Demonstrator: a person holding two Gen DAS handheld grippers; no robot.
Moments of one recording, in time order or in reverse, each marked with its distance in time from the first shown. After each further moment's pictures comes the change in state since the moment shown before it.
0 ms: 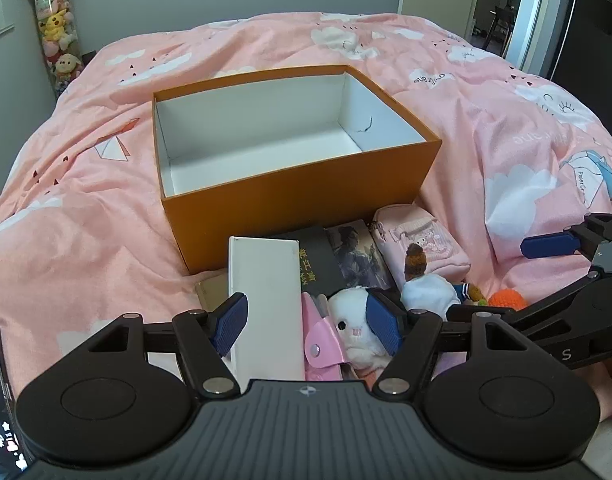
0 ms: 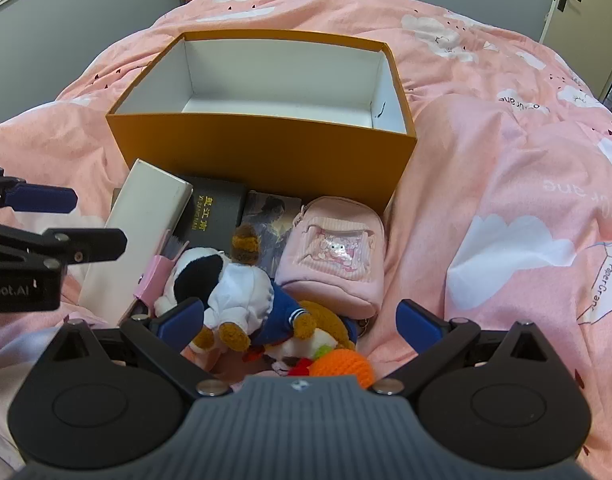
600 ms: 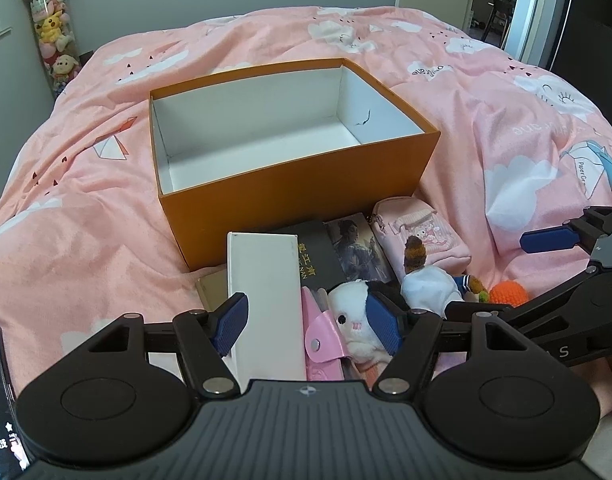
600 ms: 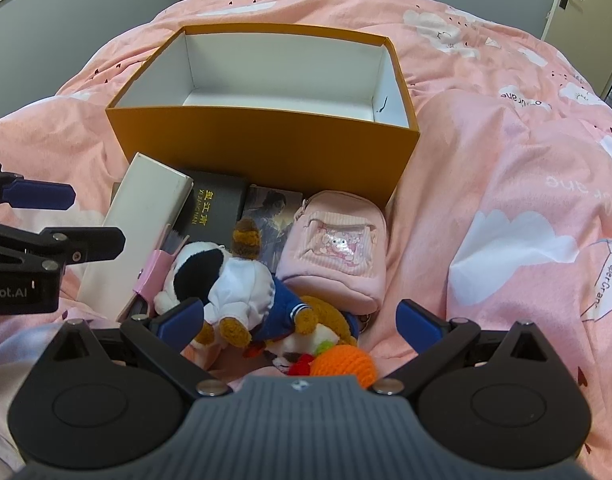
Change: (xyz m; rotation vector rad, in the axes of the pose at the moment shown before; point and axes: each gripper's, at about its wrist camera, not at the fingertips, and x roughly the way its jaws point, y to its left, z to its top) left arm 0.001 -0.002 -0.001 0.015 0.019 0.003; right arm 0.002 0.000 -0.002 -0.003 0.007 0.002
